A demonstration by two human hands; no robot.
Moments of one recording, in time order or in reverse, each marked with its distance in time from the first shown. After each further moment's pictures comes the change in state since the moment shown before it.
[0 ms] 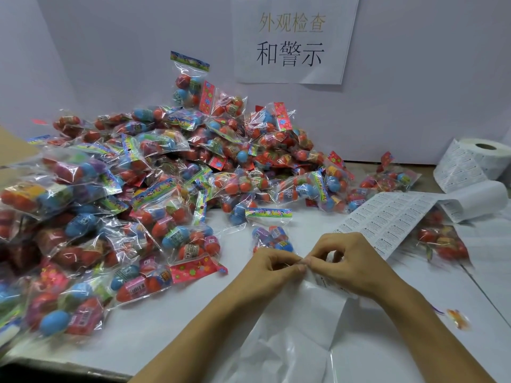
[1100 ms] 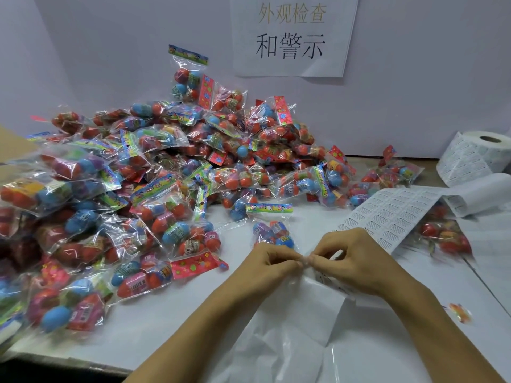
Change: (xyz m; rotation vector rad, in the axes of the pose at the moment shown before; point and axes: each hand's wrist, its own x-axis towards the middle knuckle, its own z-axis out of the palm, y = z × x) left_hand -0.001 0.002 -0.005 0.079 -0.020 0.021; right_hand -0.004 -0.007 -0.006 -0.032 -0.054 0.033
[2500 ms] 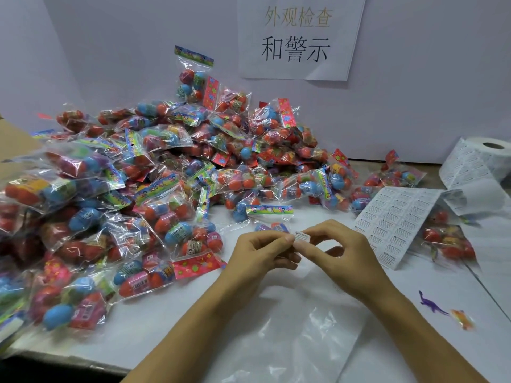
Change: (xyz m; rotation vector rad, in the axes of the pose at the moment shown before) left_hand 0.003 0.007 -0.011 -0.401 0.146 0.048; right_hand 0.003 -0.009 0.027 0.246 0.323 -0.026
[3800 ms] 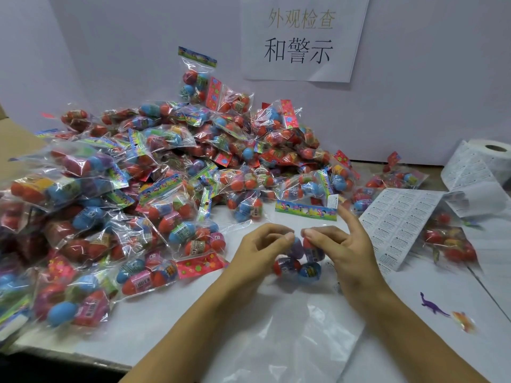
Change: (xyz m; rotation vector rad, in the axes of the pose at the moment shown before) left_hand 0.005 -0.006 -0.004 0.094 0.069 -0.014; right_hand 0.008 0.015 0.018 0.583 0.150 0.314
